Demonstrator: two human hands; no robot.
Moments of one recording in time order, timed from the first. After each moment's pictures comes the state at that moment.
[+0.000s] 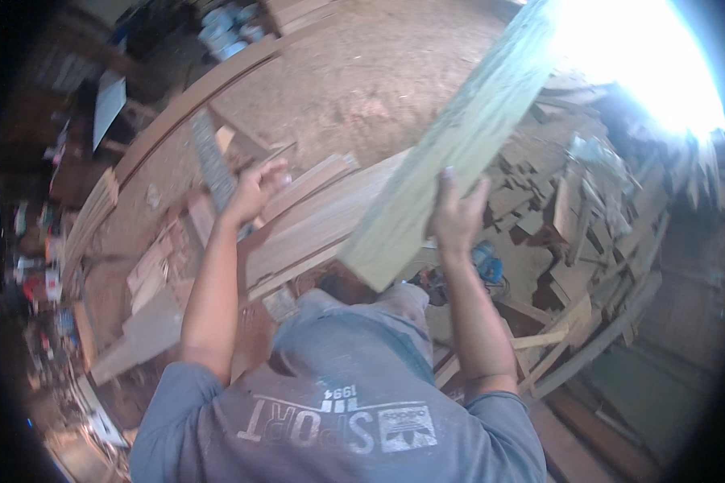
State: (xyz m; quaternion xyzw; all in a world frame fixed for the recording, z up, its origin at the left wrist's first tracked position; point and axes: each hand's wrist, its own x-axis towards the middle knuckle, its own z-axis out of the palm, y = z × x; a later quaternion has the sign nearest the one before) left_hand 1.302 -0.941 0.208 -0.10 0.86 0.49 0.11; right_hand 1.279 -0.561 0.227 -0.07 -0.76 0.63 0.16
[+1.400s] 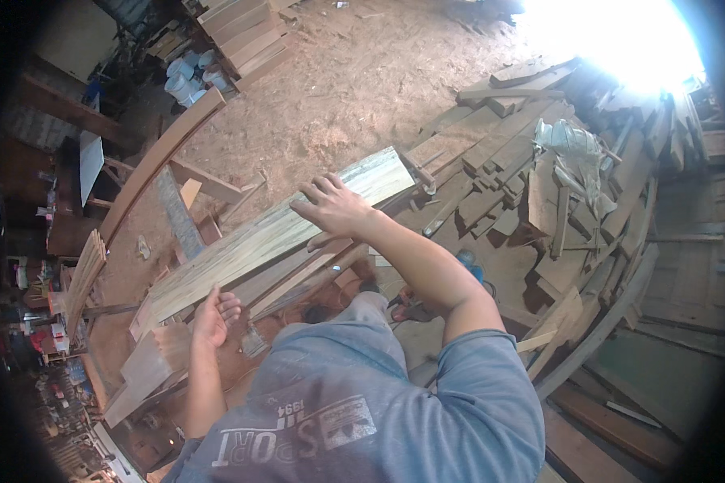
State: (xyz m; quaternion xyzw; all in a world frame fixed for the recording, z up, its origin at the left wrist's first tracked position) left_hand 1.444 -0.908 0.200 -0.46 0.49 0.73 0.11; right_hand 1.180 -0.566 0.161 0.54 -0.82 0.18 0.03
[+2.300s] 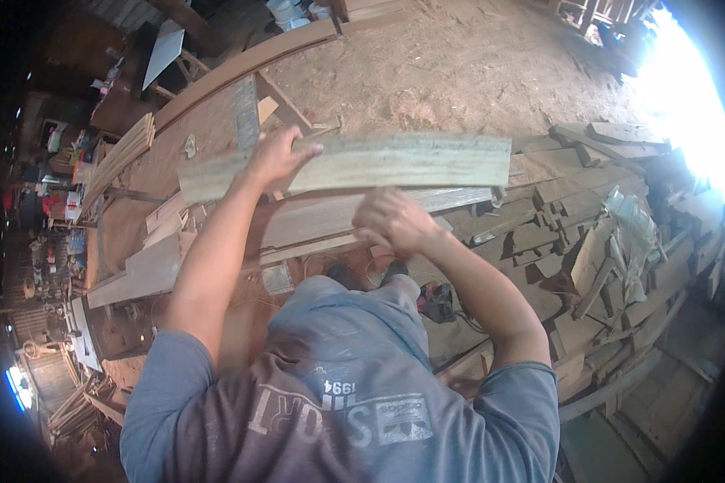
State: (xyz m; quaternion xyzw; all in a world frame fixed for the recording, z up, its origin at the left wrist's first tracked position) left_hand 1.269 -0.921 0.223 -0.10 0.99 0.11 0.08; right_hand 1.236 -0.593 0.142 0.65 -0.68 0.34 0.02
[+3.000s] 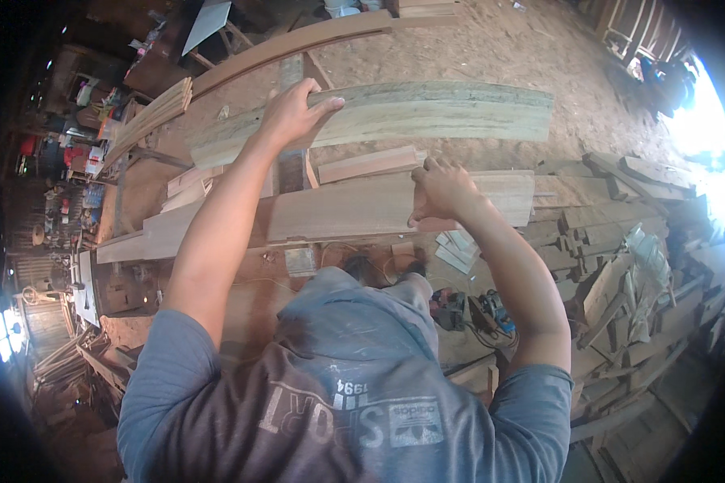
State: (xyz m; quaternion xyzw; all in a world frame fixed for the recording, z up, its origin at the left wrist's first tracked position) left_hand 1.273 -0.948 0.288 -0.19 0.97 0.11 -0.02; right_hand 1.188 -0.624 0.190 0.56 -0.82 0.03 -0.13
